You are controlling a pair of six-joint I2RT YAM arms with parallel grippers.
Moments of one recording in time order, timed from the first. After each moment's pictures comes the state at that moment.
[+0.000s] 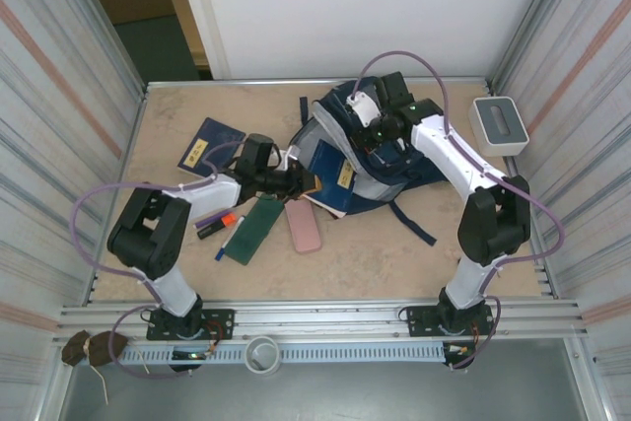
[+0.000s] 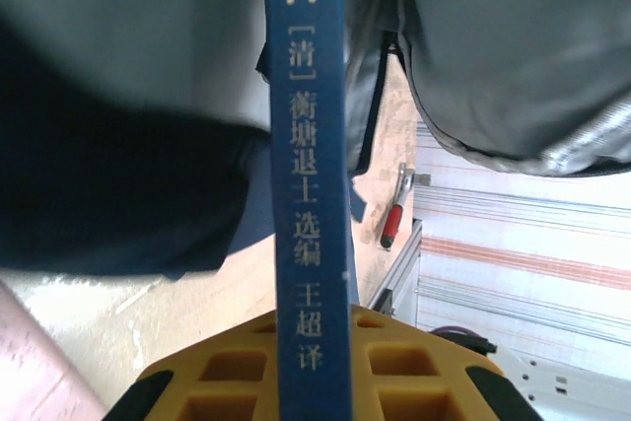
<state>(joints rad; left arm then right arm) -0.47 1.67 0.90 0.09 0.84 -0.88 0.40 1.75 1.59 -0.79 -0.27 -0.28</state>
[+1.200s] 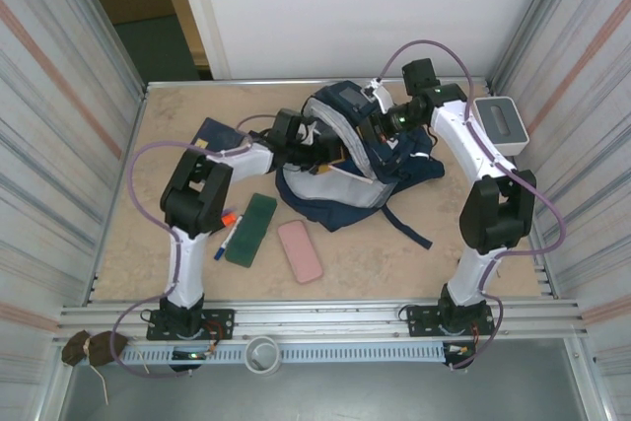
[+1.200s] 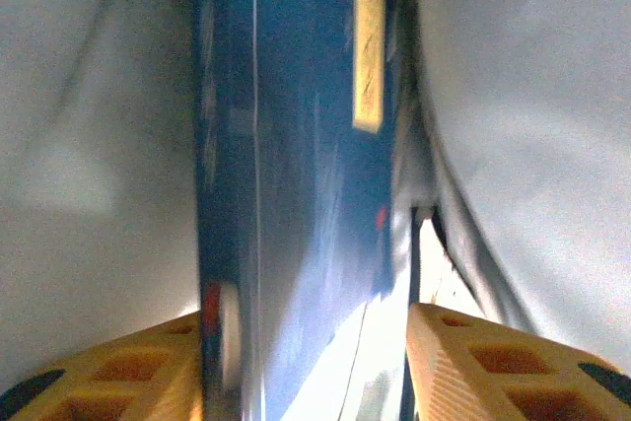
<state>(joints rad) -0.50 2.07 1.35 -0.01 0.74 -0.80 0.22 1.80 1.67 -0.92 -0.76 -0.29</state>
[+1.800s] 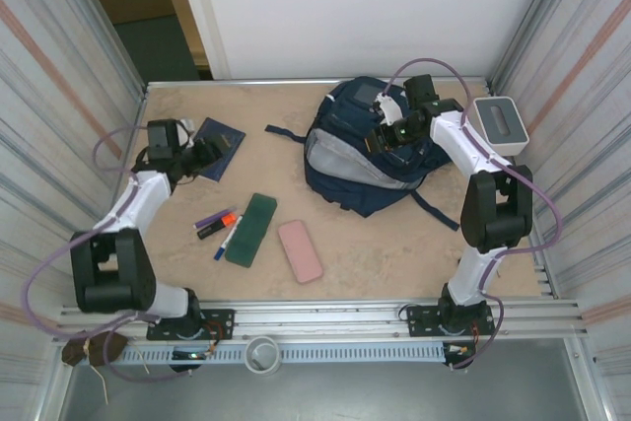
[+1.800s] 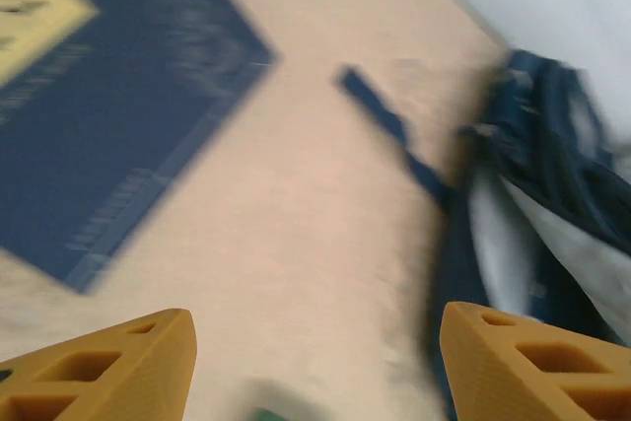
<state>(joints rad) 0.07 1.46 0.96 -0.29 0.36 -0.54 0.21 1.81 1.52 -0.78 -0.49 -0.18</state>
